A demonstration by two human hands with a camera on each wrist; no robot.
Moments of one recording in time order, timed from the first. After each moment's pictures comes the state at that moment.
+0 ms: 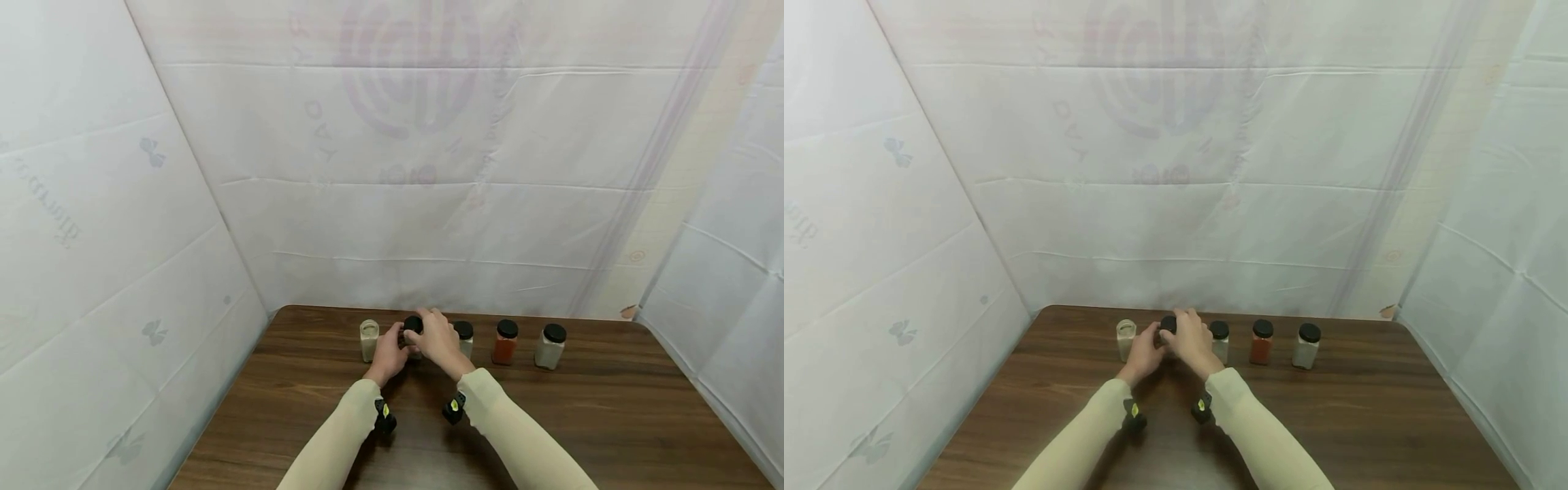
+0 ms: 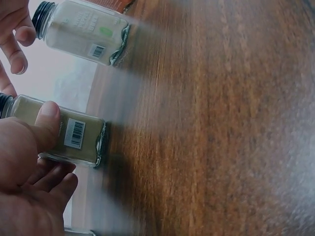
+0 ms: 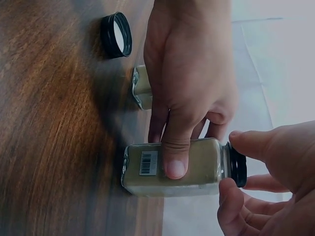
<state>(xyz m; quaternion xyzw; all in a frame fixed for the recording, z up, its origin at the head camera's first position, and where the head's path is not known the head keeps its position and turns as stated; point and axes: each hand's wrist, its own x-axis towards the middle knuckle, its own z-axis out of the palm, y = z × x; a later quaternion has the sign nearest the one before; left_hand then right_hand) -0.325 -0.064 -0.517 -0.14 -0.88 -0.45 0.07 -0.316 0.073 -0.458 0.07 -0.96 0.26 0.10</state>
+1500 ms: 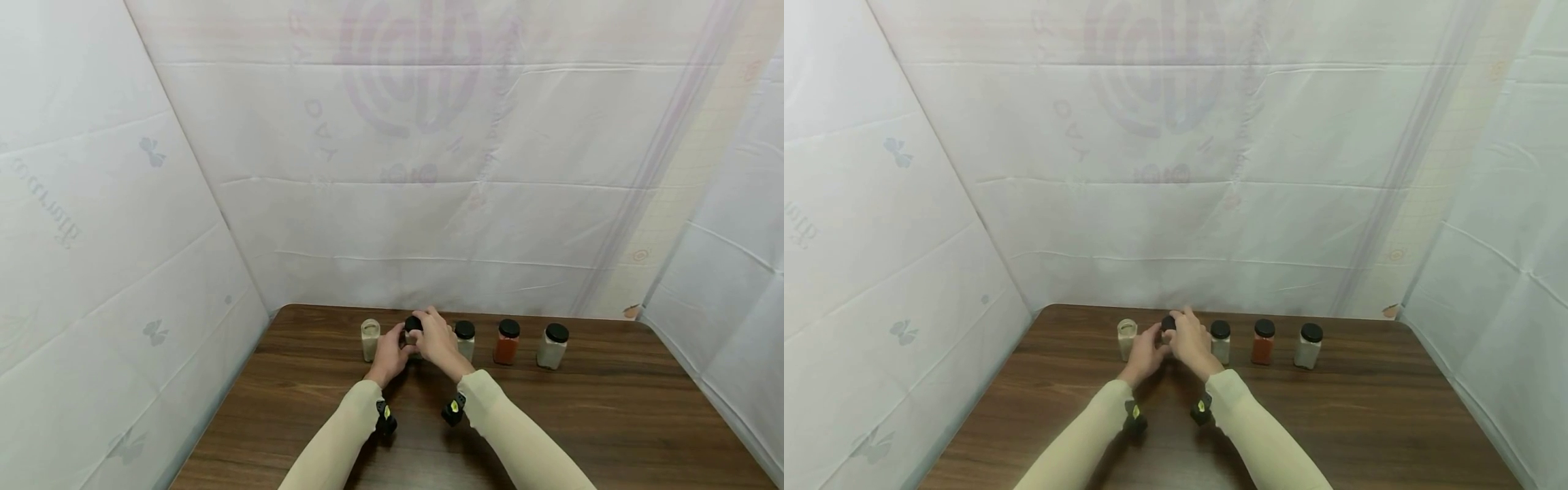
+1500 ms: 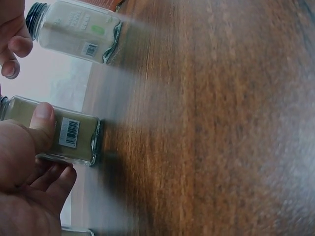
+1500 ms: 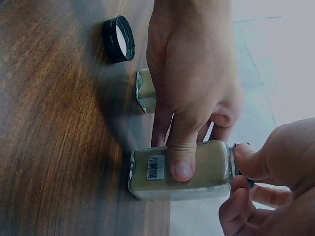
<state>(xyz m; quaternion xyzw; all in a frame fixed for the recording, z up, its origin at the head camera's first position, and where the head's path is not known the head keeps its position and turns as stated) -0.328 -0.066 -0.522 -0.16 -0.89 -0.42 0.11 -0.315 0.071 -0.462 0.10 -0.95 0.29 0.09</state>
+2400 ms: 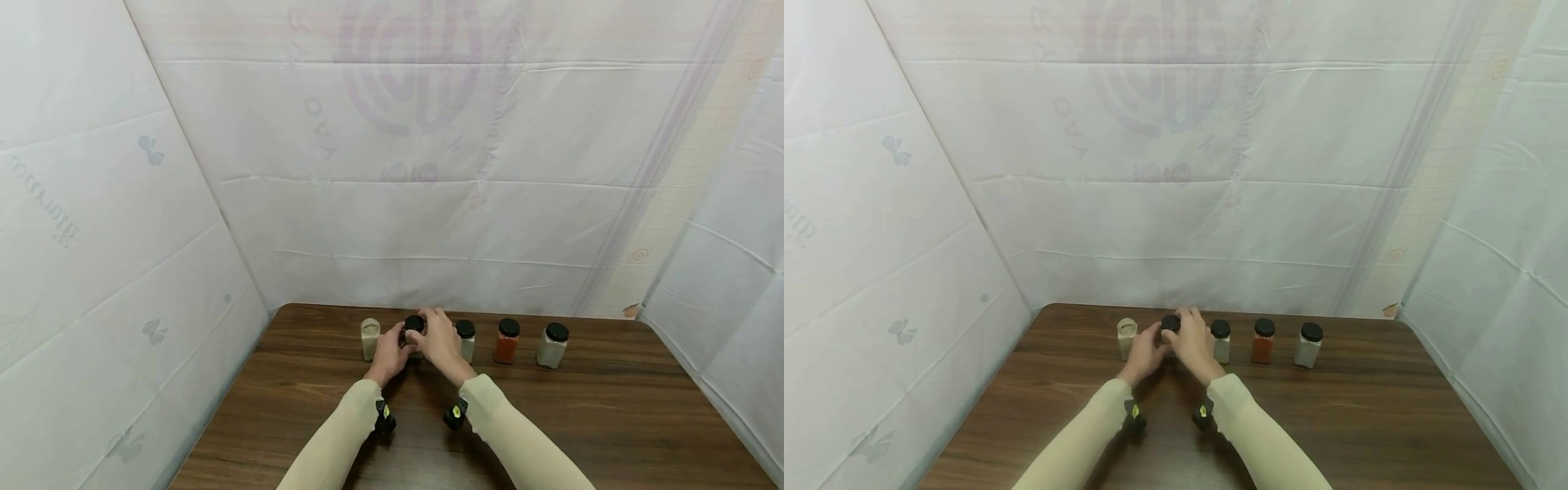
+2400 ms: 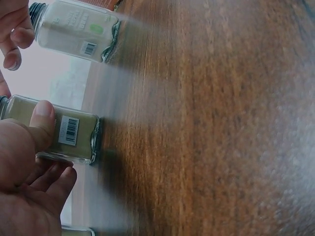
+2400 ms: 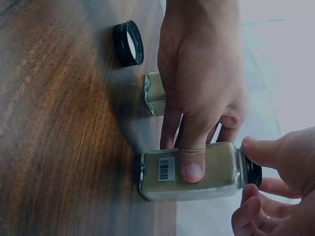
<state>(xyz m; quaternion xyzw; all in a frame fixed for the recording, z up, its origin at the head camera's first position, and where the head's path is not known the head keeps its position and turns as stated) -0.325 -0.067 -0.519 -0.16 -0.89 -0.42 0.11 -0.308 0.074 -0.468 0.08 -0.93 0.34 0.15</state>
